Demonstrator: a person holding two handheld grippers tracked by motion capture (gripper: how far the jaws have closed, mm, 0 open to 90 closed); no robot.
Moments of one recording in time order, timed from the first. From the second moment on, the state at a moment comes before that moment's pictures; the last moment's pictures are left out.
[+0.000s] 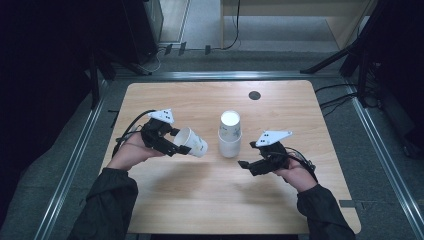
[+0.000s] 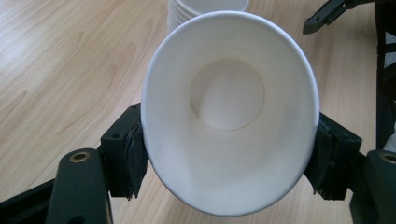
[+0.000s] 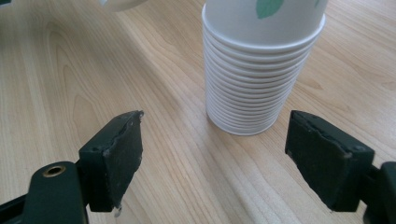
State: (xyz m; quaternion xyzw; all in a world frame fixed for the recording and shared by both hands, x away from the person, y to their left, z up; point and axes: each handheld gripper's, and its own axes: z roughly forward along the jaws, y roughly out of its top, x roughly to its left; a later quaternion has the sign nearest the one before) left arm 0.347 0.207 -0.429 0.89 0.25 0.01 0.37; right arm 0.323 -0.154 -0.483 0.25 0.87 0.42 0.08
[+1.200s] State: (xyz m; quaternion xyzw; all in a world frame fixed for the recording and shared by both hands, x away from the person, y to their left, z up) left arm 0.384 0.284 -0.443 0.88 0.40 0.07 0.25; right arm 0.332 -0.167 -0.492 0.28 0.87 0.41 0.09
